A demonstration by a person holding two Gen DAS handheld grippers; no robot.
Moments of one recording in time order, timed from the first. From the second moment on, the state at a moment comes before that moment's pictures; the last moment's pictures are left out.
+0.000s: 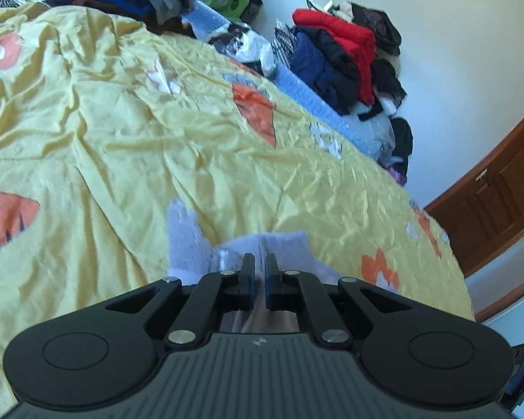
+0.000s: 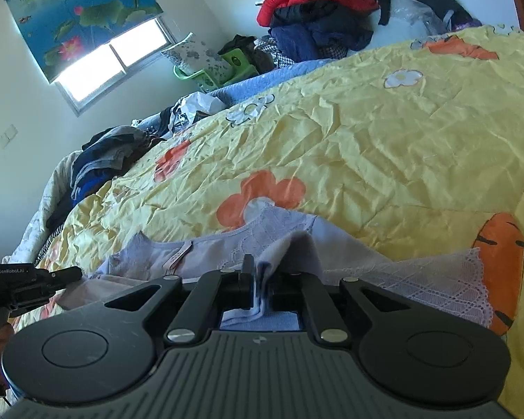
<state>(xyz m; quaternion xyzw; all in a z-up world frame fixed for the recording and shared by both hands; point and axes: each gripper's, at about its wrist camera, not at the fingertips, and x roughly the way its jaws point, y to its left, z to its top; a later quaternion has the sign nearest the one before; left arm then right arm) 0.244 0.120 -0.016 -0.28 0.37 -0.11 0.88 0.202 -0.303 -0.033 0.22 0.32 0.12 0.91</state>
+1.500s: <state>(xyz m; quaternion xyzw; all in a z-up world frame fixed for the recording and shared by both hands) 0.254 0.079 -0.005 -0.25 0.38 -0.18 0.87 0.225 -0.275 -0.014 0.15 0.36 0.26 0.88</state>
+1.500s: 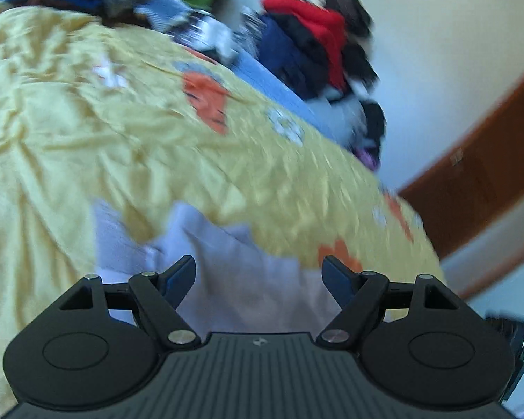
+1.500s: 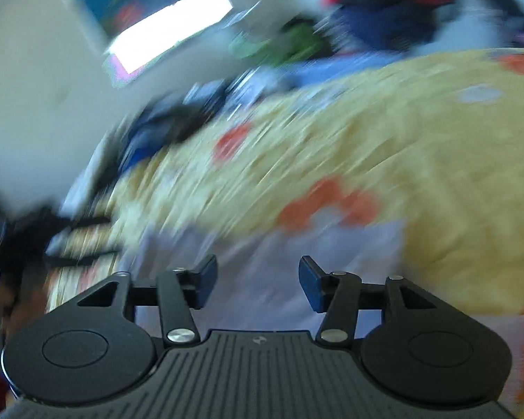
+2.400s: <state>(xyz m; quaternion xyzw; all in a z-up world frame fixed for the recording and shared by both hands) 0.192 -0.004 -0.018 0.06 0.31 -0.10 0.94 0.223 -0.220 -0.019 -0.07 0.31 0.07 0.95</state>
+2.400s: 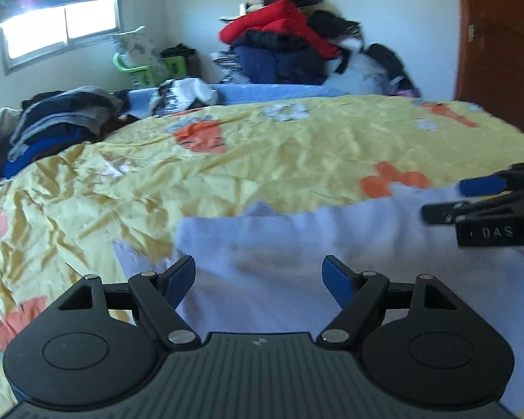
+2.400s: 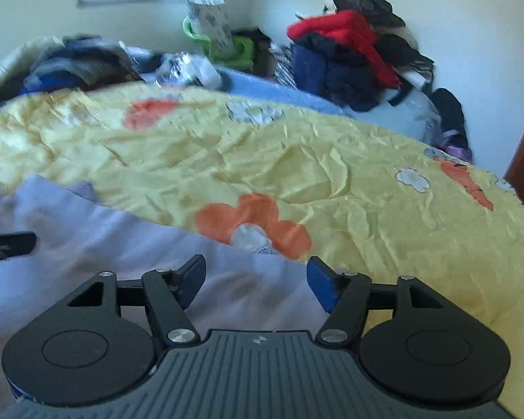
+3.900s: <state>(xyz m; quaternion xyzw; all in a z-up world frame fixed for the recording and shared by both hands) 0.114 -0.006 -0.055 0.07 0.30 -0.04 0.95 0.076 -0.198 -0.058 -0.02 0.32 0.07 0.94</state>
